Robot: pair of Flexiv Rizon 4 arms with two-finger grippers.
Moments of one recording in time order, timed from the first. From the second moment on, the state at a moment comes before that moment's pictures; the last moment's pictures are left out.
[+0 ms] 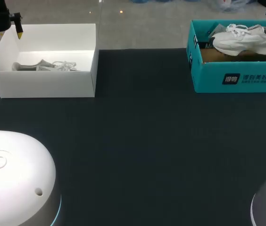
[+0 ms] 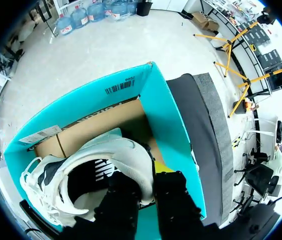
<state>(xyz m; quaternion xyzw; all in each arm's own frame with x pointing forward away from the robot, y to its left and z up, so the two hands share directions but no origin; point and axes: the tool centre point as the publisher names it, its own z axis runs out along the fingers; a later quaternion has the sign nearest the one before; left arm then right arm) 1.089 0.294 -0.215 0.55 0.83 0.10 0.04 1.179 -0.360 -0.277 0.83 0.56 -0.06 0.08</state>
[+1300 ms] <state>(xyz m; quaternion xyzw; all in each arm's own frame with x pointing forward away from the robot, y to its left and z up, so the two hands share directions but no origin) 1.089 0.294 -0.215 0.55 0.83 0.10 0.04 1.159 -0.350 -0.139 0.79 0.61 -0.08 0.08</state>
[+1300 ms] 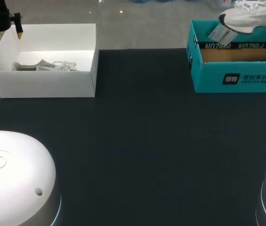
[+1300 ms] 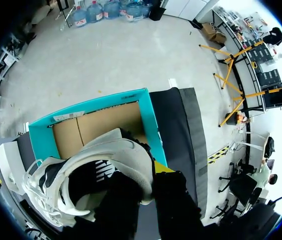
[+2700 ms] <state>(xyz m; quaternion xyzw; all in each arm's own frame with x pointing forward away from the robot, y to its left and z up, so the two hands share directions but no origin) 1.089 0.294 -0.215 0.55 0.83 0.10 0.04 0.997 -0.262 -0.147 0.79 0.59 -0.15 0.00</state>
